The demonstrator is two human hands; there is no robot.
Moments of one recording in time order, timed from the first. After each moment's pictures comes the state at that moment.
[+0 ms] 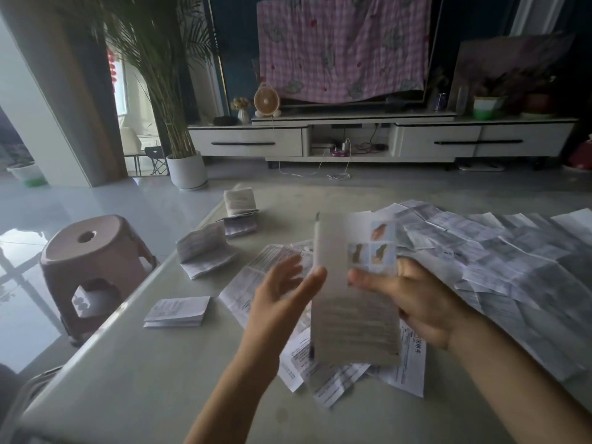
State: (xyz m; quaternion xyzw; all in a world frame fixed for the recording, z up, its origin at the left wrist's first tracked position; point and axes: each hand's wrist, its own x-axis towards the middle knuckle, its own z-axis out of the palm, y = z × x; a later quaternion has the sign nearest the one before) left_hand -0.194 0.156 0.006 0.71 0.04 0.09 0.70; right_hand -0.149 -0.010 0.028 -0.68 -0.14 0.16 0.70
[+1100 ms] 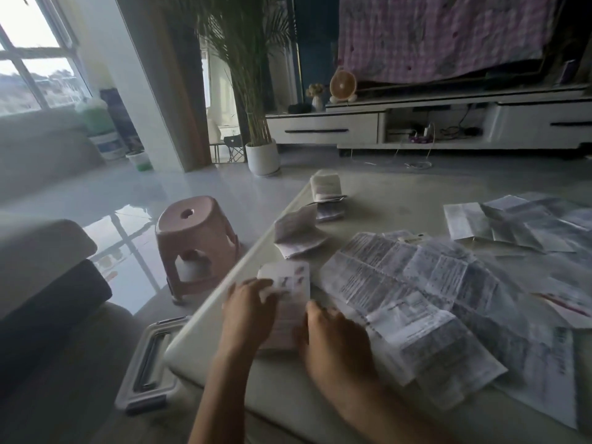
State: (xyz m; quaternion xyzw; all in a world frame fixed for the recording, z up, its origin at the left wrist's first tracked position) left_hand -0.216 0.317 -0.045 0.91 0.26 0.17 0.26; right_hand -0.214 0.176 -0.032 -0.92 -0.27 -0.01 0.28
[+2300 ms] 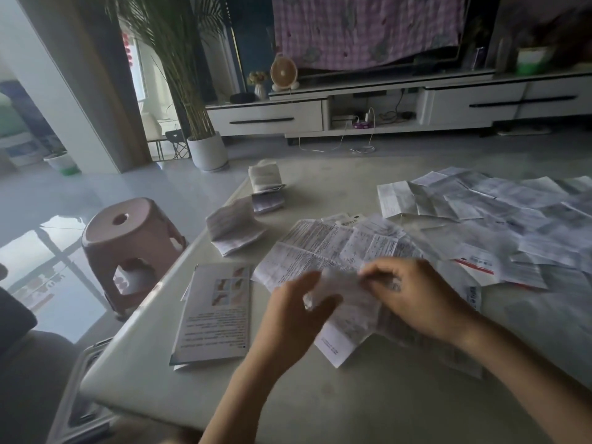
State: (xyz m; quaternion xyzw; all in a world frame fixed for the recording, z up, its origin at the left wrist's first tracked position) left_hand -0.196 0.197 -0.038 0.88 -0.03 0.14 0.46; right_hand -0.141 0.020 -0.025 -0.84 -0.31 -0.04 0.44
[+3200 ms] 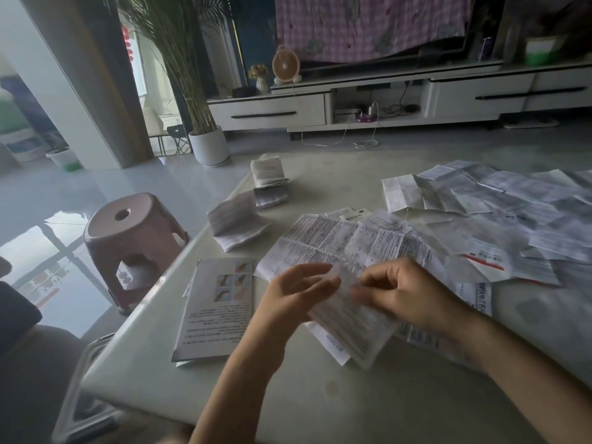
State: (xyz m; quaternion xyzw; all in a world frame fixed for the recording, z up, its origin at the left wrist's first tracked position) left_hand -0.202 0.202 -0.020 0.72 0.07 -0.02 0.69; right_hand -0.152 0.037 -0.016 -0.78 -0.21 0.17 0.56
